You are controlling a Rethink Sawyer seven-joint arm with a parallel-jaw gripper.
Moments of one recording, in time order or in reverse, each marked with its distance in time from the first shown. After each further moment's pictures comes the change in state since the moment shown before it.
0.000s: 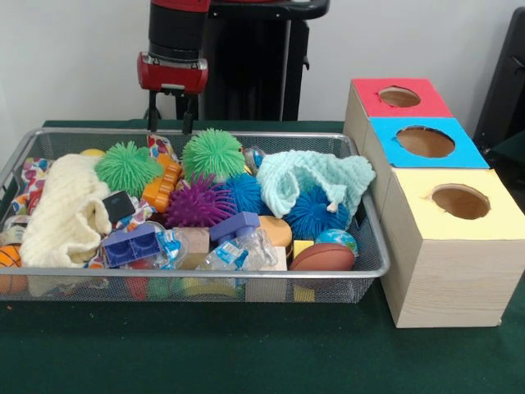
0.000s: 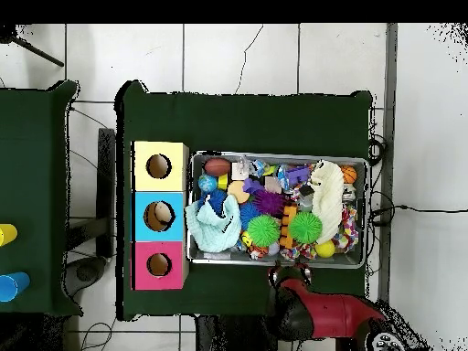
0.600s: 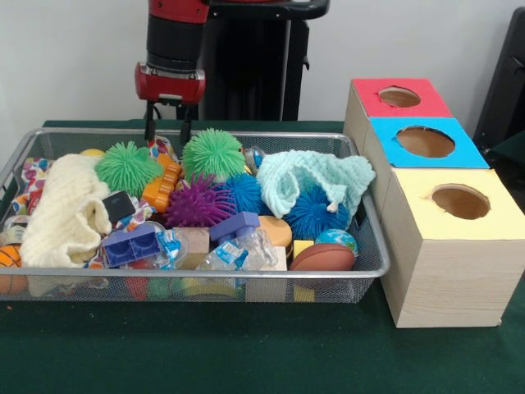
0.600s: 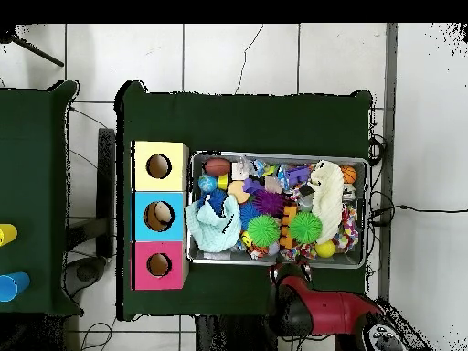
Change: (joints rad) arm 0.013 0.055 -0.024 -0.034 -0.002 -0.053 0.000
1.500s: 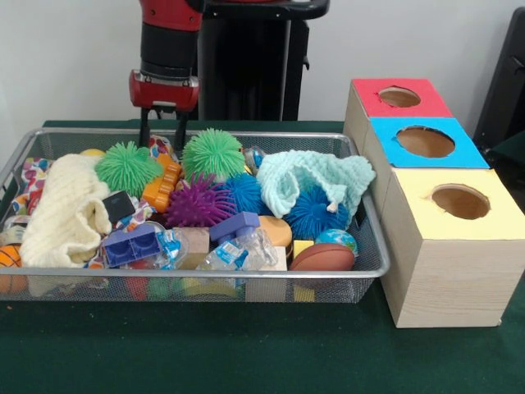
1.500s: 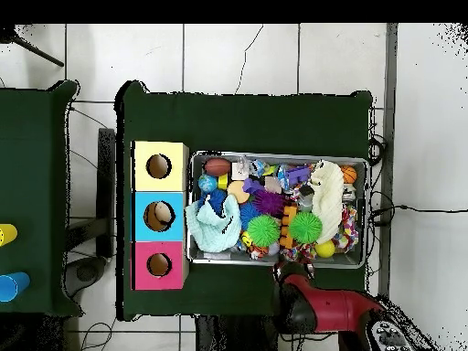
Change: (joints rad) arm -0.021 0.041 0.000 -0.029 -0.011 -0.028 0.000
